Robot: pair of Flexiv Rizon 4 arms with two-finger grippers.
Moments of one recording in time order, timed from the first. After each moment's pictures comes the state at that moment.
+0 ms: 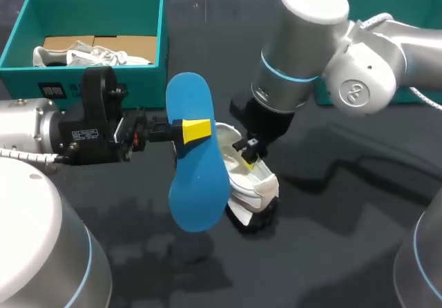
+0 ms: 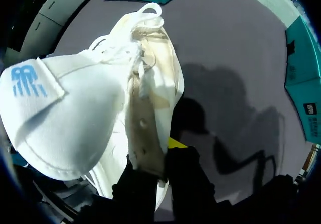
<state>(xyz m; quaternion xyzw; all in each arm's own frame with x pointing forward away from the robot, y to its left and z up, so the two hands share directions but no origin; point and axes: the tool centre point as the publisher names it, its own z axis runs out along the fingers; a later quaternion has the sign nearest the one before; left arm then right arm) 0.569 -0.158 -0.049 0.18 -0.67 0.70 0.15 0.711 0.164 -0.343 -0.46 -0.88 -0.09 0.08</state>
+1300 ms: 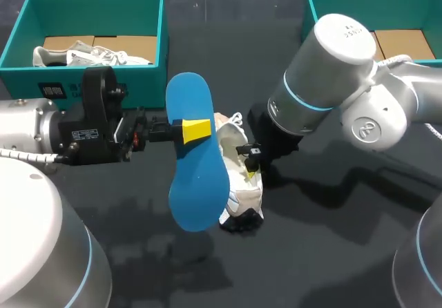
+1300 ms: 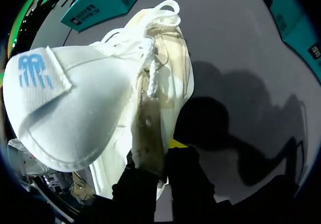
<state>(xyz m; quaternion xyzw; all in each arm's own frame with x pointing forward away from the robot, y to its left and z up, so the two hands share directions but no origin) 0.569 -0.158 -0.049 0.18 -0.67 0.70 0.15 0.712 0.165 -0.381 -0.59 -0.79 -0.14 0.10</state>
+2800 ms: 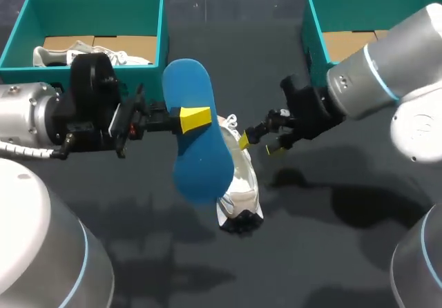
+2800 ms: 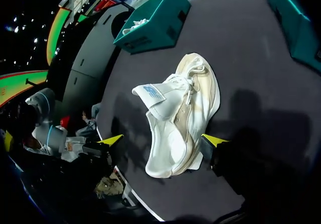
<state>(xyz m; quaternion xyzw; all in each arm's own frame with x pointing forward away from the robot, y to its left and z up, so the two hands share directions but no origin) 0.569 -0.159 -0.015 0.07 -0.67 0.73 0.09 0.705 0.157 -0.271 -0.53 -0.76 -0.33 0.21</state>
